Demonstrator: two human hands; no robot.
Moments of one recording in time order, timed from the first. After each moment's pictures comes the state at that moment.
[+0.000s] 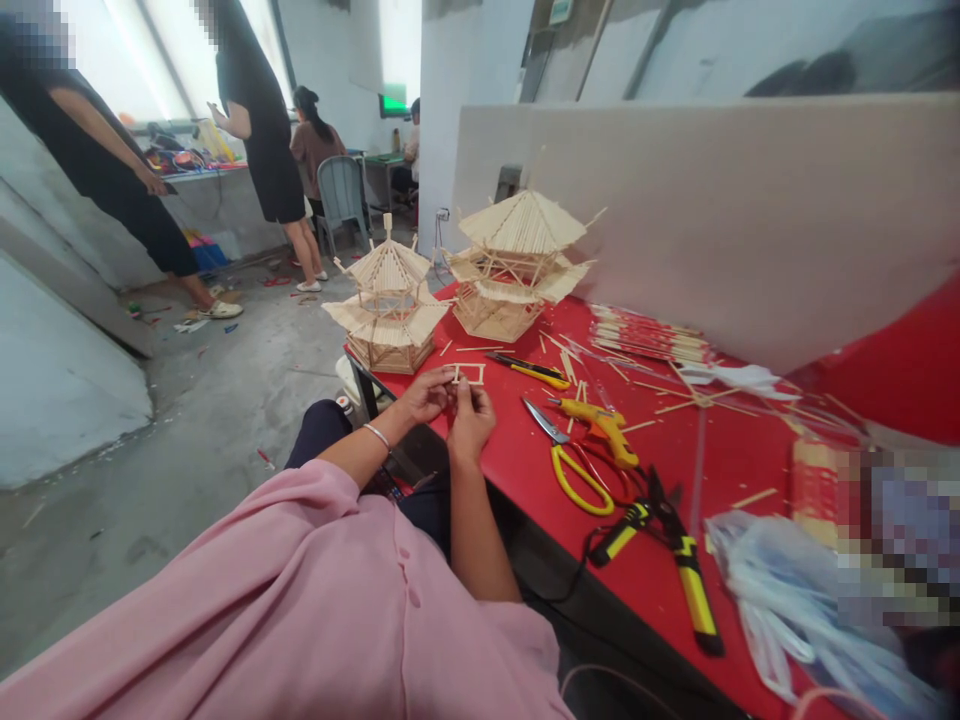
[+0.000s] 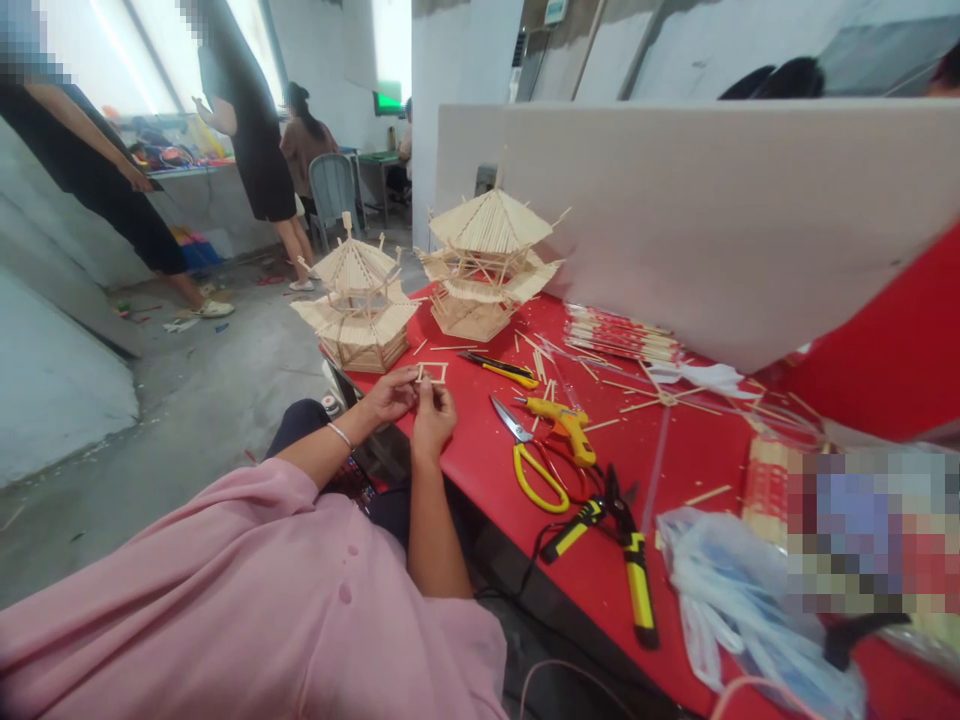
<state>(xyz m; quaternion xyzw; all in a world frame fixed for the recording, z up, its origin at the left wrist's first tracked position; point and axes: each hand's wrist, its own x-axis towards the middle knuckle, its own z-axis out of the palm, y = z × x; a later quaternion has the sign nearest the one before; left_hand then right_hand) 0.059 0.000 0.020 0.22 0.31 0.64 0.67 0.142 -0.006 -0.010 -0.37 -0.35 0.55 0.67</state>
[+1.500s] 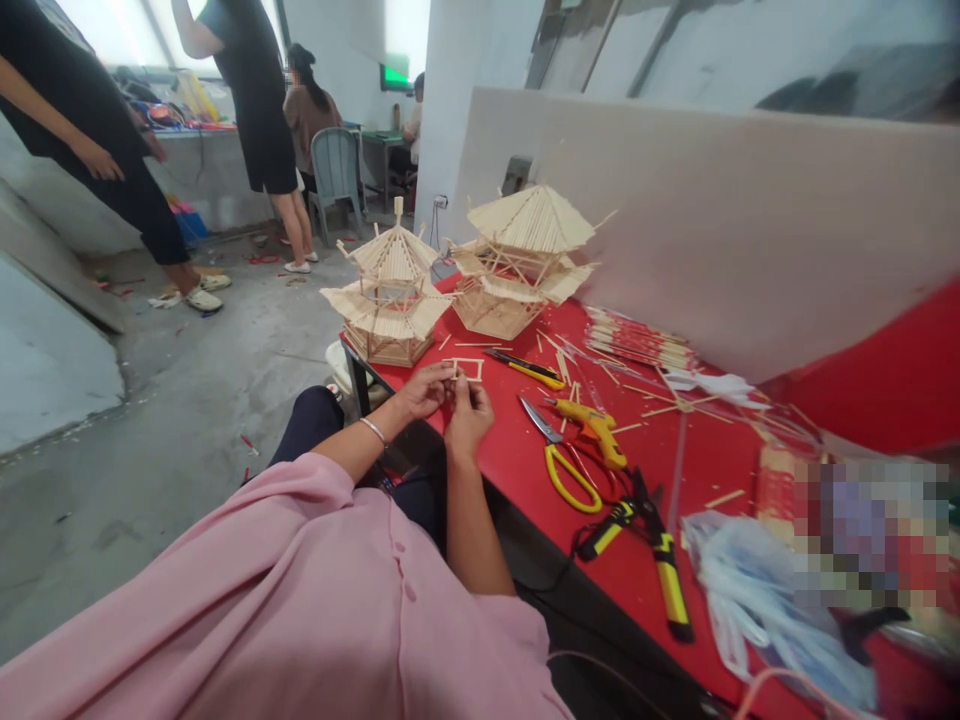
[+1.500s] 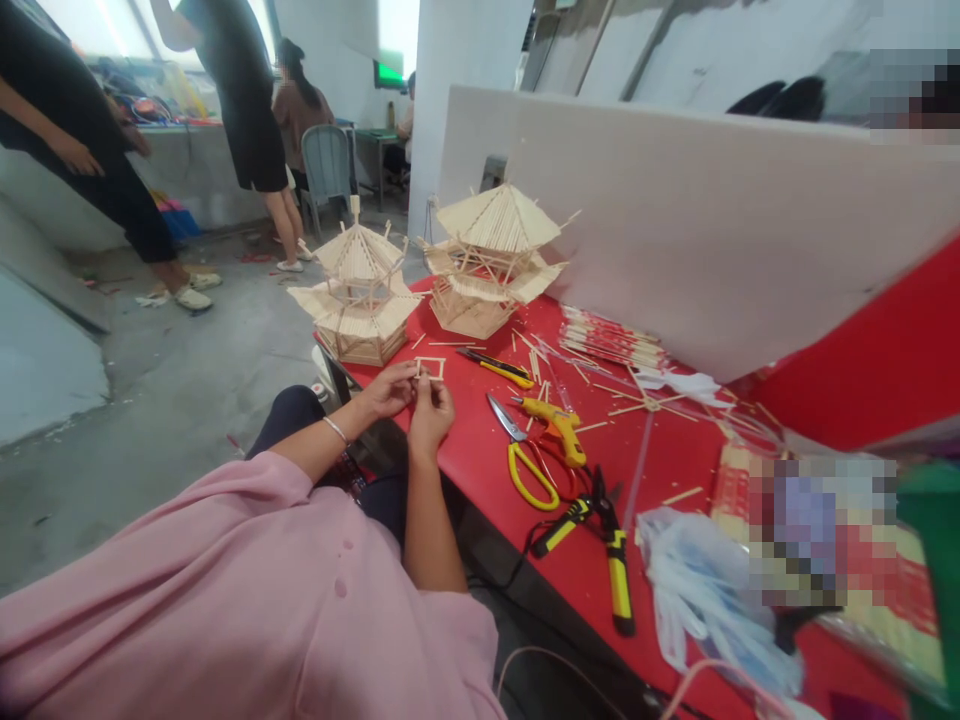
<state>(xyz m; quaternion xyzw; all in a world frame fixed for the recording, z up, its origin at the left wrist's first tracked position) 0.060 0.003 0.012 0.22 0.29 0.64 0.67 0.146 -0.007 -0.008 -0.37 -0.37 0.54 0.66</state>
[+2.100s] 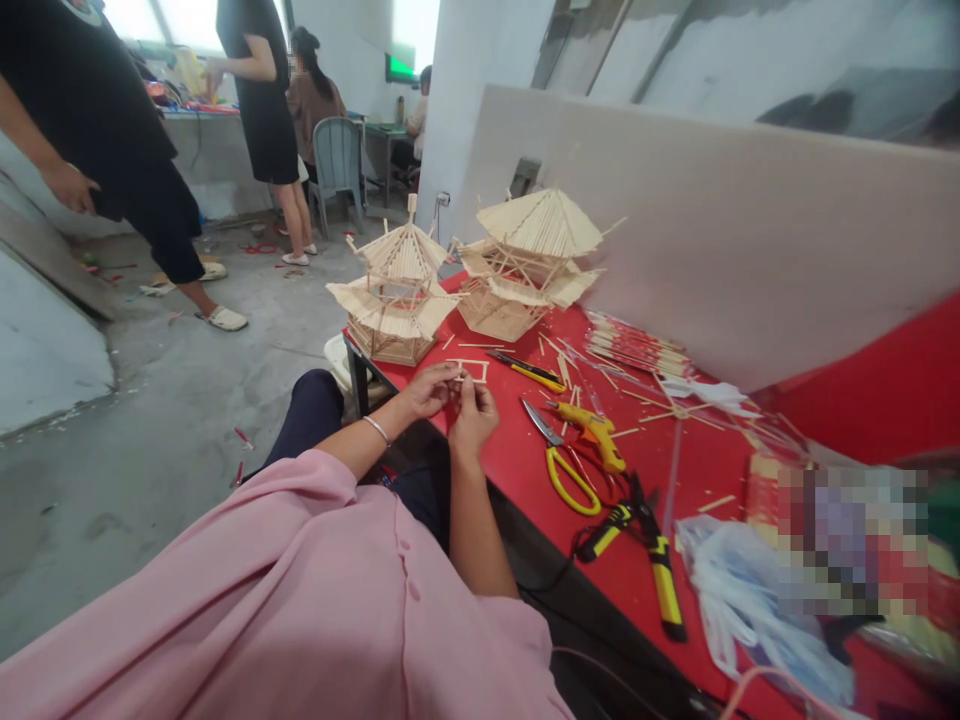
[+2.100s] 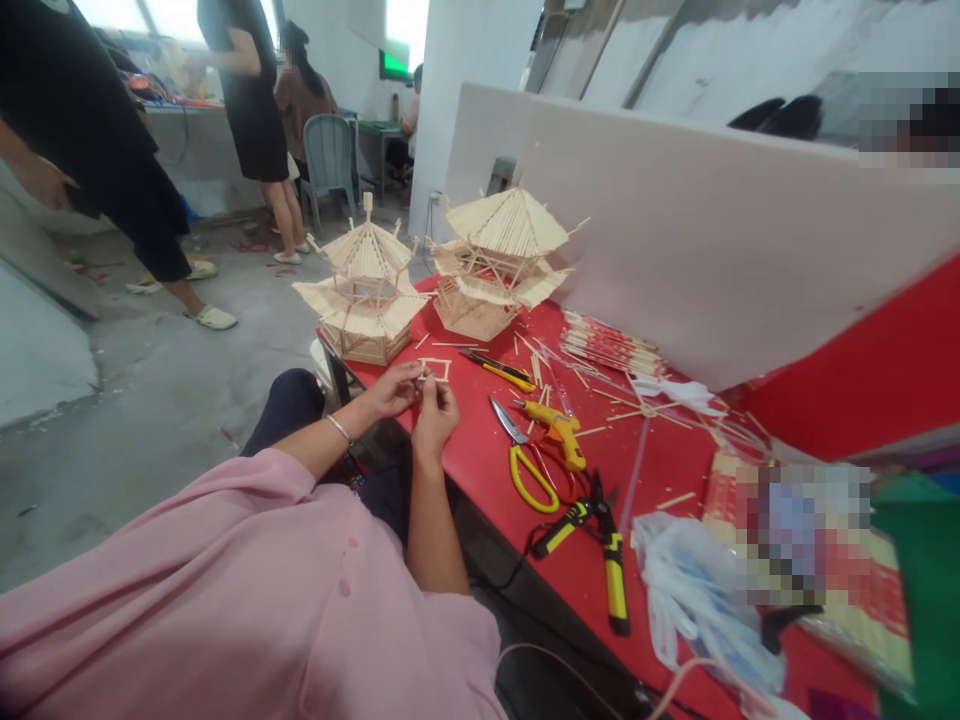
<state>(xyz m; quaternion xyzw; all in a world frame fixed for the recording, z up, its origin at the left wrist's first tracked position) 0.063 0.002 0.012 0.21 0.28 0.65 0.68 0.149 -0.008 -0.006 -0.37 -0.38 0.53 0.66</state>
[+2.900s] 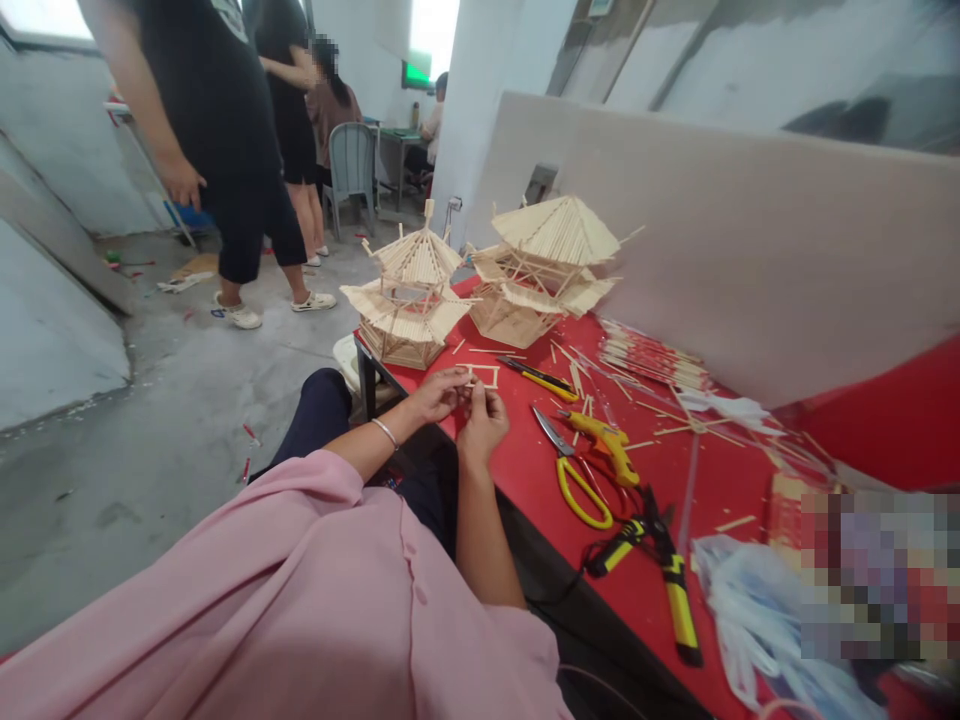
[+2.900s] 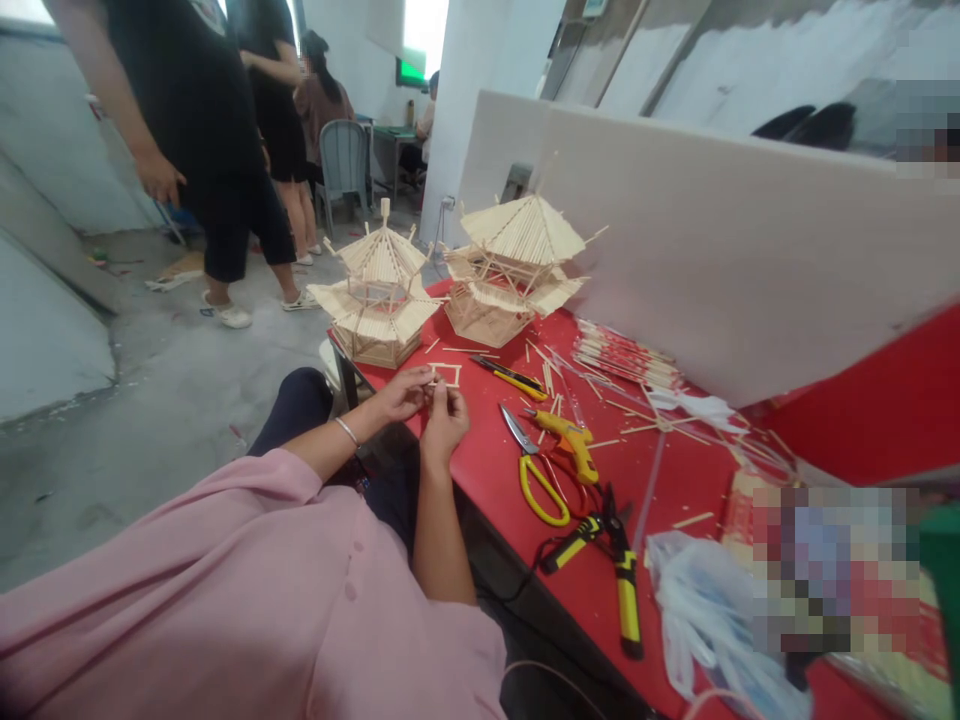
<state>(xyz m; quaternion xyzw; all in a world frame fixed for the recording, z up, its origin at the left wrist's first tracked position) 0.065 0.001 0.011 0.22 0.26 0.65 0.68 0.151 -0.007 -0.008 -0.37 -0.37 0.53 0.67</state>
